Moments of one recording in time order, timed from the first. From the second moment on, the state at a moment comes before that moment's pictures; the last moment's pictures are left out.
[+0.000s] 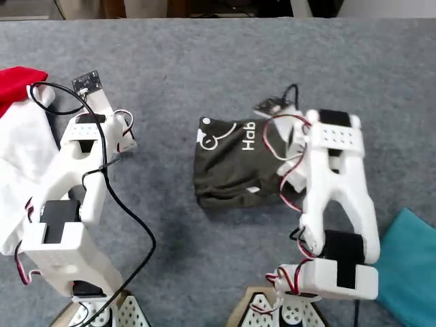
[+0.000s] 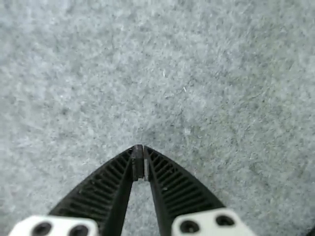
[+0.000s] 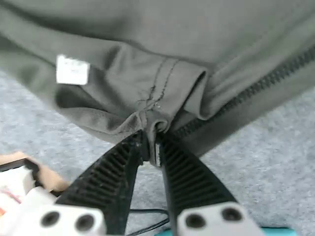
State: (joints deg) left arm -6.1 11.3 20.3 44.0 11.3; right arm 6.4 -2.1 23.1 79.7 42.2
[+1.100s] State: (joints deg) left arm -5.1 11.3 20.3 44.0 11.3; right arm 2.3 23.3 0.3 87.9 31.7
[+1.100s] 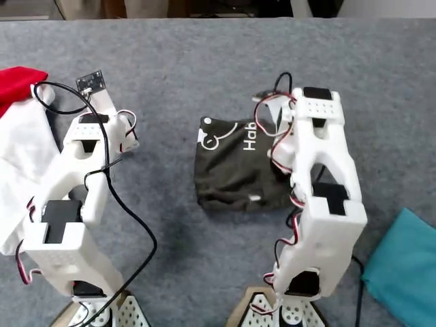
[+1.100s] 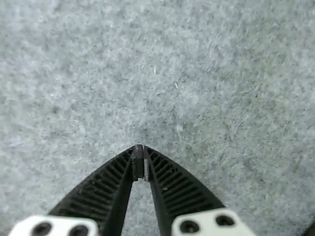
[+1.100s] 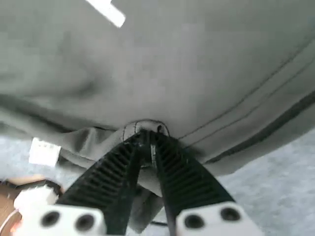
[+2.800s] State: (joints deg) left arm -5.1 11.3 20.3 44.0 11.3; right arm 3.2 64.9 -63.7 101.1 29.6
